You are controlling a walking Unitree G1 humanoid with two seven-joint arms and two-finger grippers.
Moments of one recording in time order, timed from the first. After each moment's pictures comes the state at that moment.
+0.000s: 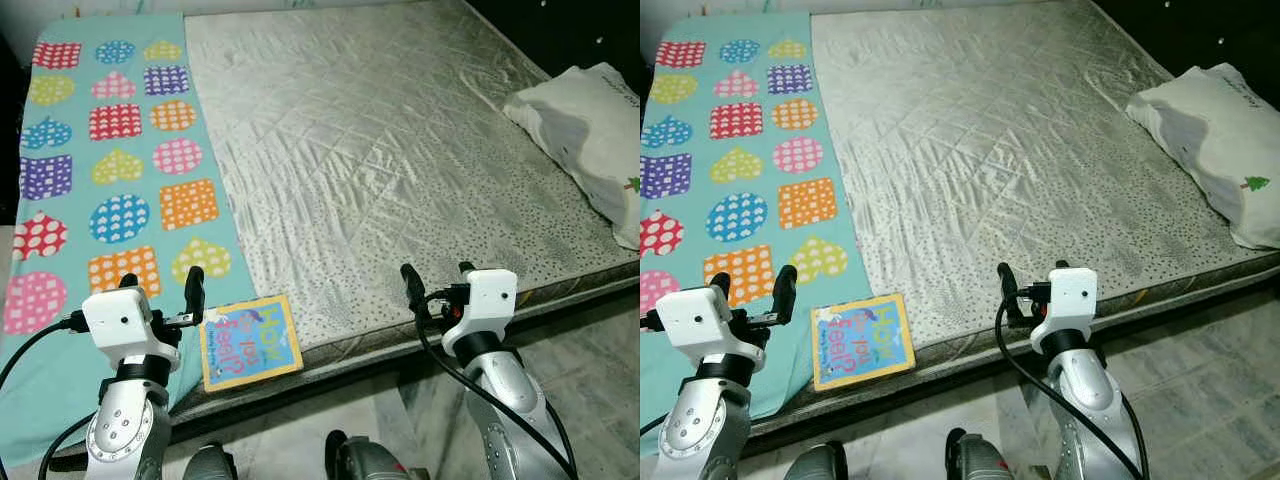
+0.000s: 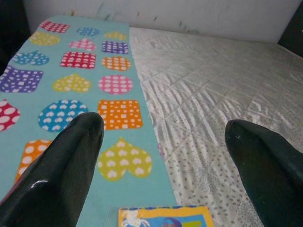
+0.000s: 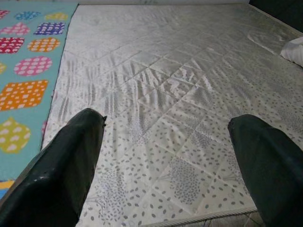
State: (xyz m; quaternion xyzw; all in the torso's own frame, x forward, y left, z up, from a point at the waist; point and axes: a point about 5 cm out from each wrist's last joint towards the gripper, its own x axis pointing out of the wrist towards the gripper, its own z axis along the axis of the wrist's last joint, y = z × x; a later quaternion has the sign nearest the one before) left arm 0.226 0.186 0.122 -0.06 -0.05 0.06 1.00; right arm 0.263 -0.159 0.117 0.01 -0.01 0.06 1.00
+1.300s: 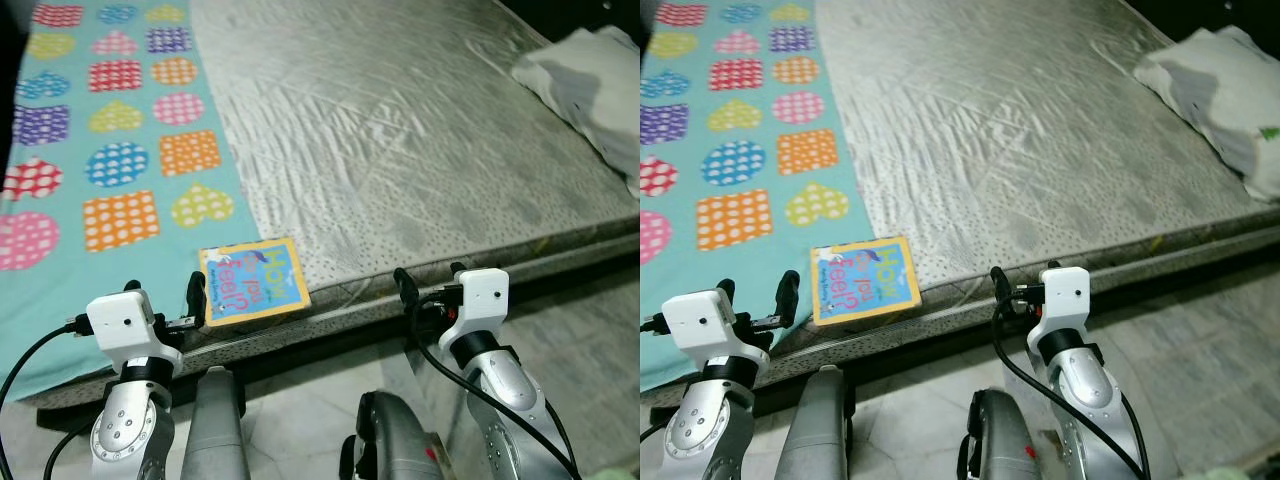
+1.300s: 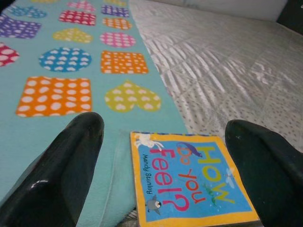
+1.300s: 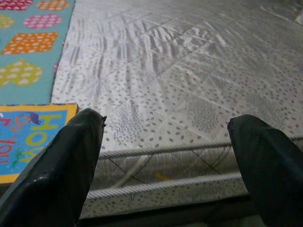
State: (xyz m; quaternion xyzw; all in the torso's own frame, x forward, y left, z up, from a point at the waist) left arm 0.227 0.185 0.116 -0.07 -0.03 0.06 1.00; right arm 0.264 -0.154 0.114 0.00 0.01 0.10 1.00
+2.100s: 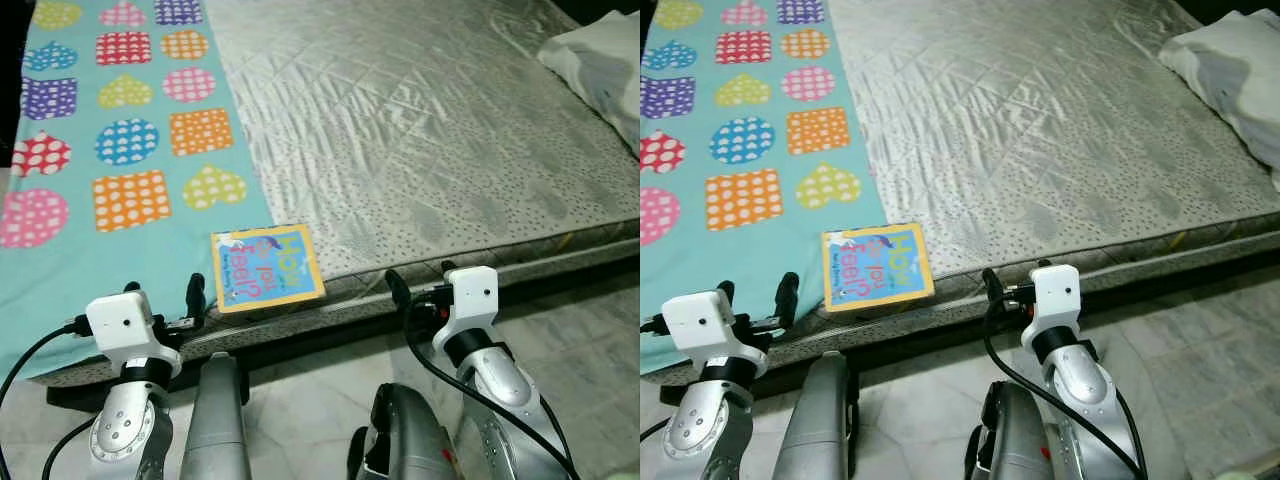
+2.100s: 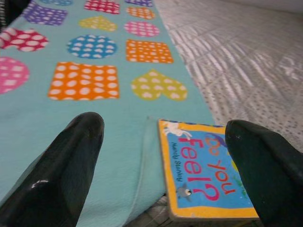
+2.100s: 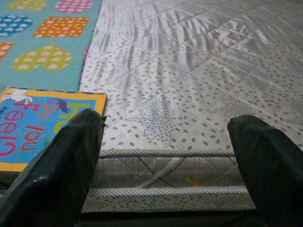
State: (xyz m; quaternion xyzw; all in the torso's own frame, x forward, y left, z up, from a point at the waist) left arm 0.228 0.185 0.116 -0.07 -0.03 0.05 1.00; right arm 0.267 -0.148 0.116 -0.01 0.01 0.11 0.99
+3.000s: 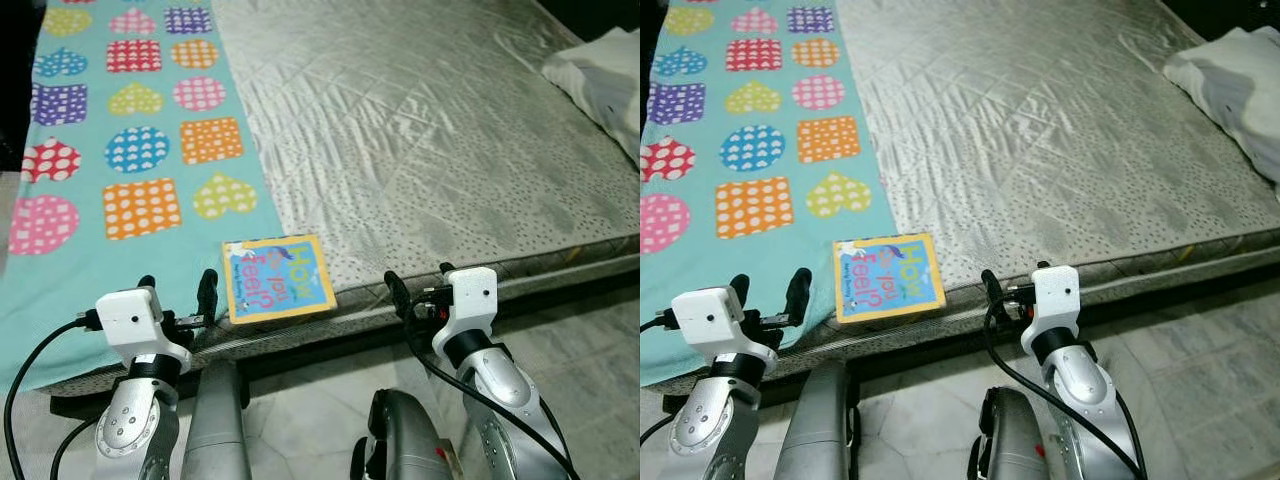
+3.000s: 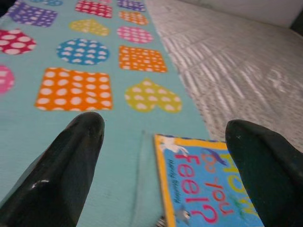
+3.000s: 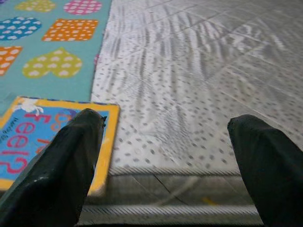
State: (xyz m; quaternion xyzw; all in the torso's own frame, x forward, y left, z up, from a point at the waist) left arm 0.230 0.179 0.118 -0.09 -0.03 0.02 1.00; right arm 0.267 -0.147 0.114 0.00 0.02 0.12 0.99
